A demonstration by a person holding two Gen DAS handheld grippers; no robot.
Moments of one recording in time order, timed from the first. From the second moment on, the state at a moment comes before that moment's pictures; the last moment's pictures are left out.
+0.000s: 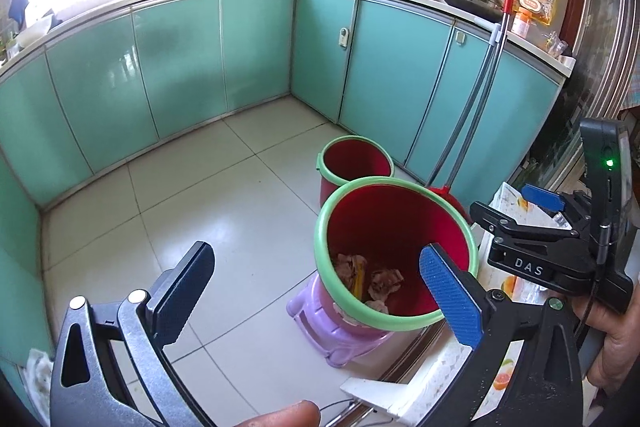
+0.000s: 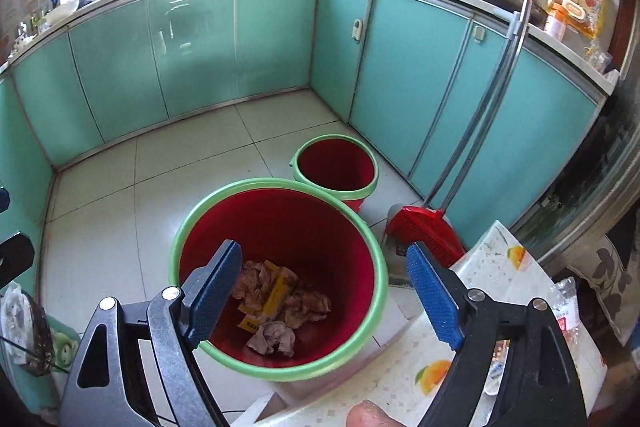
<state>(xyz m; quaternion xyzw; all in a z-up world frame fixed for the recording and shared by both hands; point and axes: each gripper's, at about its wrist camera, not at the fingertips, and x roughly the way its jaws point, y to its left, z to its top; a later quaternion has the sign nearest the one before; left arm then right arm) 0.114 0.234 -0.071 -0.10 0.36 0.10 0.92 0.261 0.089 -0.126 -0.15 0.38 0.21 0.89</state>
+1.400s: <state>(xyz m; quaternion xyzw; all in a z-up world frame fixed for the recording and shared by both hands) 0.180 -0.237 -0.131 0.20 0.41 -0.27 0.84 0.053 -0.418 -0.130 0.02 0.45 -0.15 0.88</state>
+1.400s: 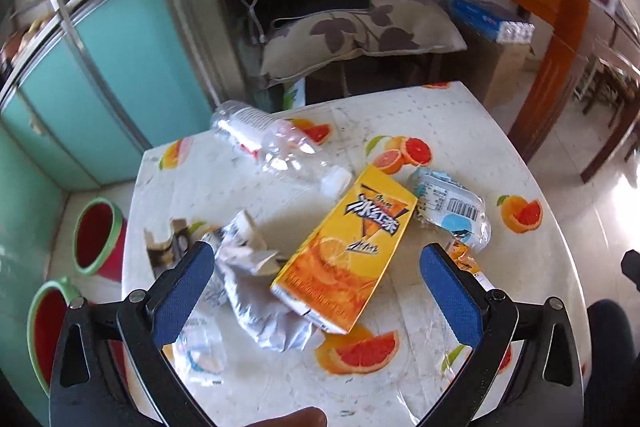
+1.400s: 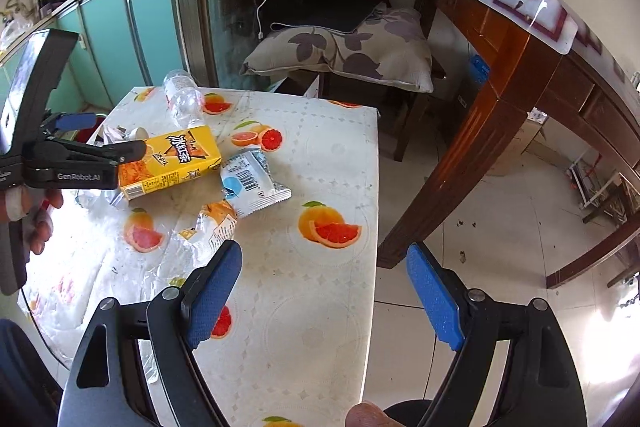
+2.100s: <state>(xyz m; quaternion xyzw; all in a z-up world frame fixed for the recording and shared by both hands) 0.201 -0.283 -0.183 0.31 0.48 -0.27 0.78 0.057 -0.408 -0.140 0.03 0.46 -0.14 0.88</state>
